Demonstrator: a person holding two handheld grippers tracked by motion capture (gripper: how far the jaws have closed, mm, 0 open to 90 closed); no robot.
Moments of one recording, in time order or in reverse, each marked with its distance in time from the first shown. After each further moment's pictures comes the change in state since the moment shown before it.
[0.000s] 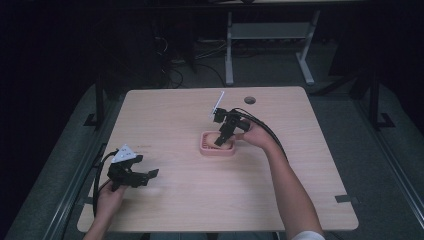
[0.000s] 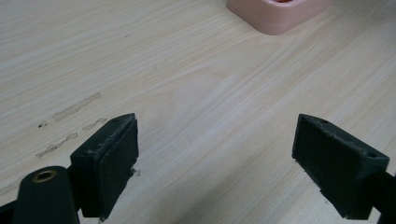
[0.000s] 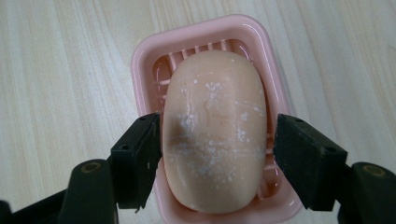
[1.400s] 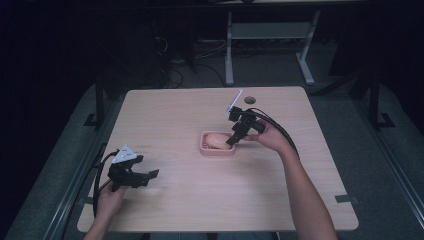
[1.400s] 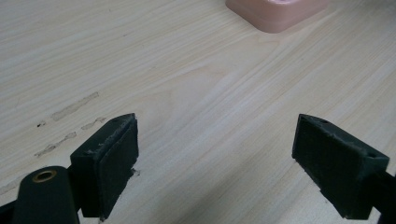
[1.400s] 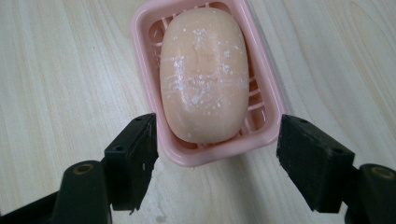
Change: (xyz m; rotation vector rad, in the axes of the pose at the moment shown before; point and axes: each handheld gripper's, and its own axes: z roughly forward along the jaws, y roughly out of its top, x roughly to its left) left arm -0.001 0.000 0.000 0.004 0.003 0.006; right arm 0.000 -0.039 -0.028 -0.052 -0.018 0.069
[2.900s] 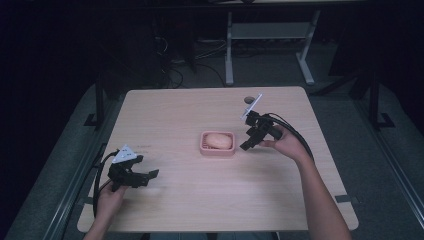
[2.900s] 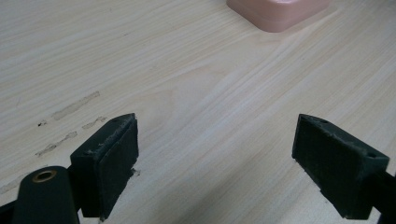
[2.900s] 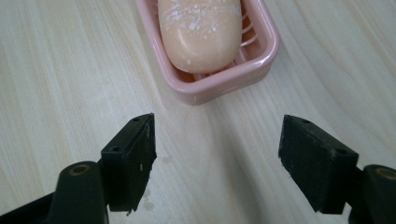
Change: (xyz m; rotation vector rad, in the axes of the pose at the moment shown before) left arm 0.000 0.000 0.000 0.003 0.002 0.000; right arm 0.003 -0.048 -0.020 -0.026 -0.011 0.067
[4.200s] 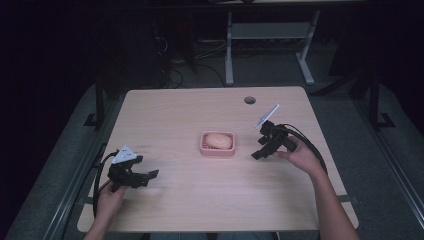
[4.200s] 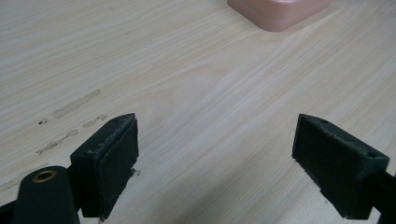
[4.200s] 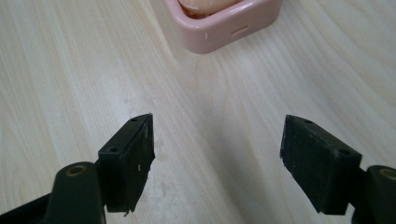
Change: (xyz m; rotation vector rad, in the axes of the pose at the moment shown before) left arm 0.000 -0.001 -0.001 0.006 0.004 0.003; right arm 0.008 -0.051 -0.008 -0.046 0.000 0.049
